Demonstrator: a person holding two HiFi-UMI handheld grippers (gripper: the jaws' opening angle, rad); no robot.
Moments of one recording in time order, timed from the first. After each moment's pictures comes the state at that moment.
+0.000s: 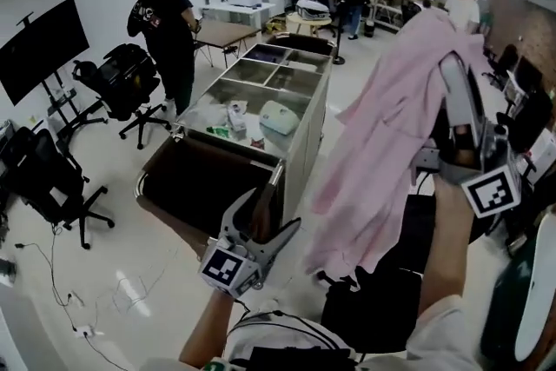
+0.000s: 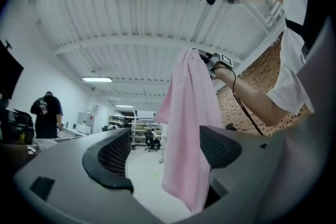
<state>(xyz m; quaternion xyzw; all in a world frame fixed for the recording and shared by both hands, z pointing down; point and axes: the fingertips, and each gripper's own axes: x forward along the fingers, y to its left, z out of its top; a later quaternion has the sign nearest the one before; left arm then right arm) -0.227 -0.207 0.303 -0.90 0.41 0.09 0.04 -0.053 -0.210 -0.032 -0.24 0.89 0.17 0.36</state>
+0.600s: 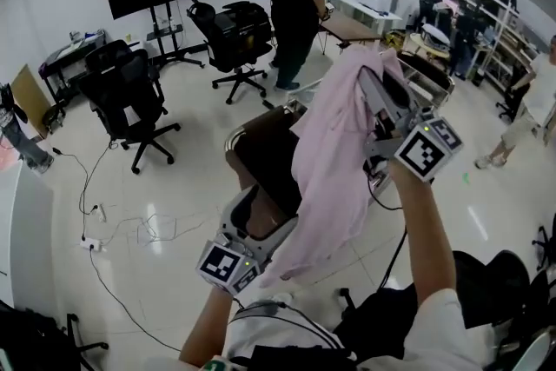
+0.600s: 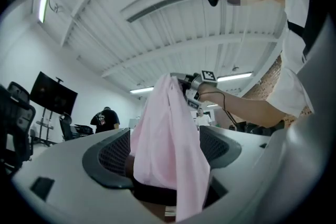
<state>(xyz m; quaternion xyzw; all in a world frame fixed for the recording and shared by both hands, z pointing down) -0.425 -0.156 0.351 -0.76 0.64 0.09 0.06 -0.370 -0.339 0.111 -0.11 0.97 0.02 0.19</state>
